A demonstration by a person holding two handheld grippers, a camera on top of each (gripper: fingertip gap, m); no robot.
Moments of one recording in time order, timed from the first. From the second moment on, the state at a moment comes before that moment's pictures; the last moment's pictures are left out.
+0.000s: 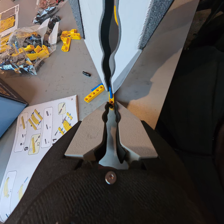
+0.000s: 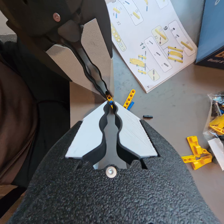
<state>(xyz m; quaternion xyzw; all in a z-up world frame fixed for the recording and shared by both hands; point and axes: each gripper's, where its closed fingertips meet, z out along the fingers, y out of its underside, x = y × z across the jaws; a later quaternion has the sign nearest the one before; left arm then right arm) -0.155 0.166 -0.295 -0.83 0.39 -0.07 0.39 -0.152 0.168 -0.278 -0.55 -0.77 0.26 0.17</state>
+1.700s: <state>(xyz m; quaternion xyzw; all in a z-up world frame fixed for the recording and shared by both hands) -0.154 0.165 -0.294 -0.82 0.40 -0.05 0.40 -0.155 0.167 -0.279 -0.62 -0.76 0.17 0.06</state>
